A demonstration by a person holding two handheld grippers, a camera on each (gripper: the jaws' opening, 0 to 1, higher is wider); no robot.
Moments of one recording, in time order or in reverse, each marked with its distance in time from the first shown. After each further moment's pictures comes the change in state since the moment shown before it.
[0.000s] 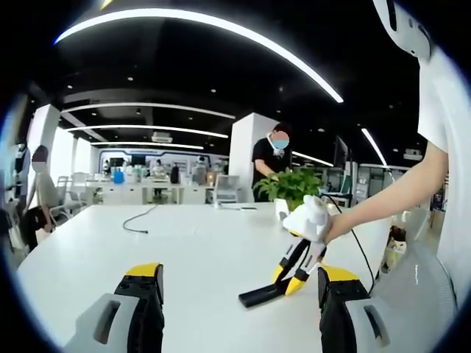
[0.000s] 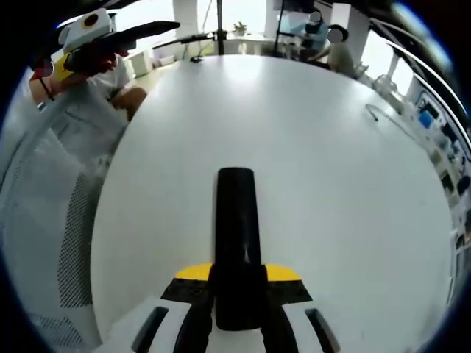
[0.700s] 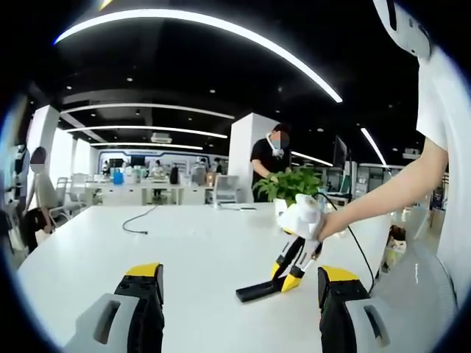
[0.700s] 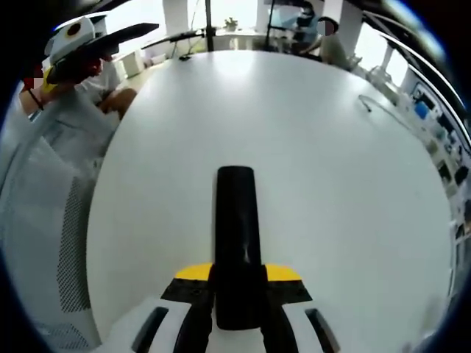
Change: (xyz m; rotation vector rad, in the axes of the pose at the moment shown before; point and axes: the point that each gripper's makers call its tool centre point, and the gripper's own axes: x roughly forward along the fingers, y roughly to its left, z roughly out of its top) left arm 0.000 -0.001 0.001 0.005 -0.003 -0.003; right arm -0.001 -0.014 -0.002 0.053 0.028 -0.012
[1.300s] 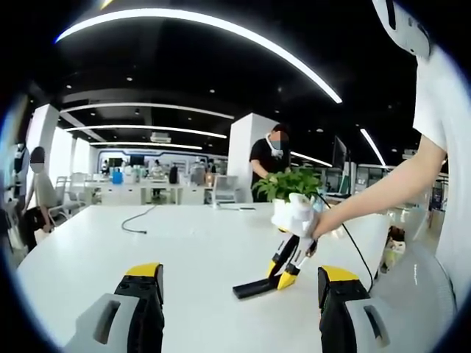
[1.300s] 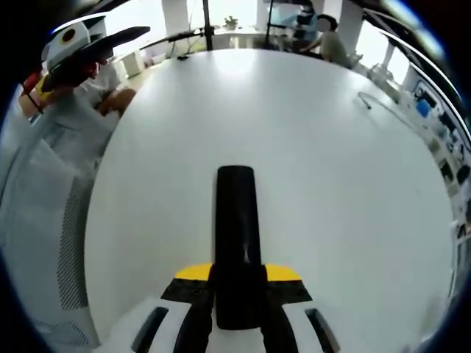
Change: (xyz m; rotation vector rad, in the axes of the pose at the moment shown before) left arm 0.000 0.000 0.000 -0.006 -0.001 -0.005; right arm 0.000 -0.010 0.000 -0.002 0.009 0.012
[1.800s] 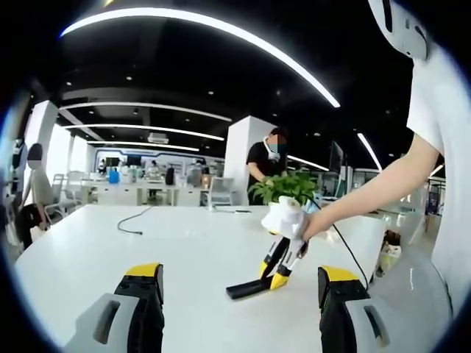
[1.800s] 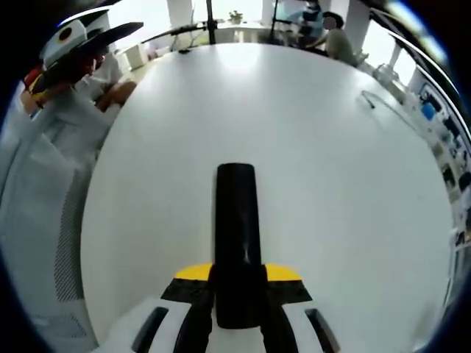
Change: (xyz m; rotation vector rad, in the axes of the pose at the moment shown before) left arm 0.000 -0.004 0.002 -0.018 -0.016 -0.028; right arm 0.001 -0.009 0.000 -0.034 0.049 0.010
